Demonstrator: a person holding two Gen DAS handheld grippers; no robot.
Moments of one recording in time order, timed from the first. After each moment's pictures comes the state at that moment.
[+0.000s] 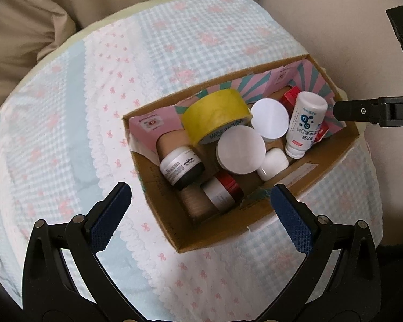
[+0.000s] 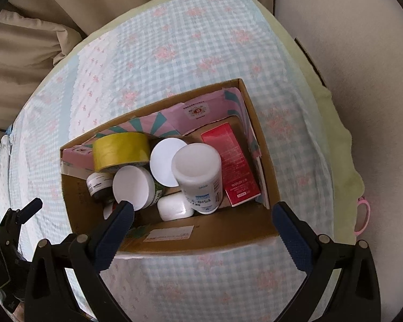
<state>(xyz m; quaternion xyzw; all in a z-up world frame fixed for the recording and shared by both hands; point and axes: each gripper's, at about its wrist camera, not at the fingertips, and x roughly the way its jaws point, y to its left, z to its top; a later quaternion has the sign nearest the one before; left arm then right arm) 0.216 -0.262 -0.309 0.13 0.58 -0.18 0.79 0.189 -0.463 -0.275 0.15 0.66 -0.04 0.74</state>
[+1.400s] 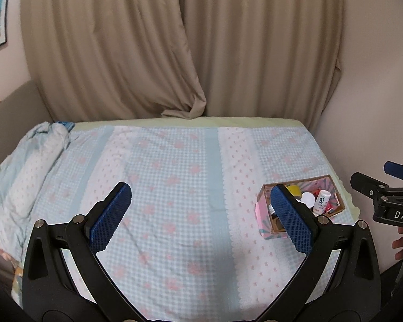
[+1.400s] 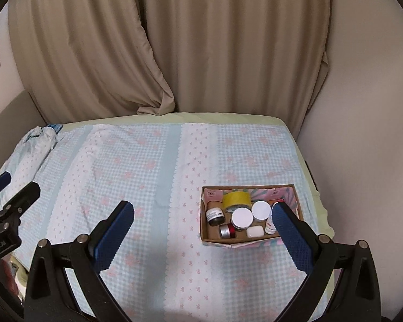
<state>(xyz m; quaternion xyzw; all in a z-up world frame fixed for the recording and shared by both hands) 0.056 0.006 -0.021 0.01 0.35 -0.02 0.94 0.062 -0.189 0.002 0.00 0.43 -0.02 0.90</state>
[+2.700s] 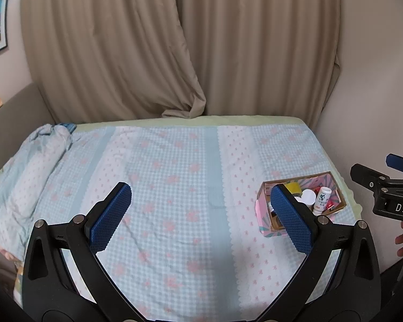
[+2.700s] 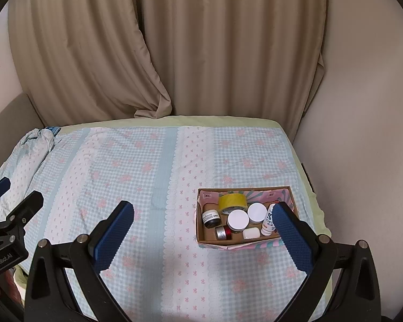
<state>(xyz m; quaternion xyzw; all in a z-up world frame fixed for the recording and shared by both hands) 0.049 -0.006 -0.021 0.02 0.35 -0.01 0.94 0.056 -0.191 0.005 0.00 0.42 -0.02 0.91</state>
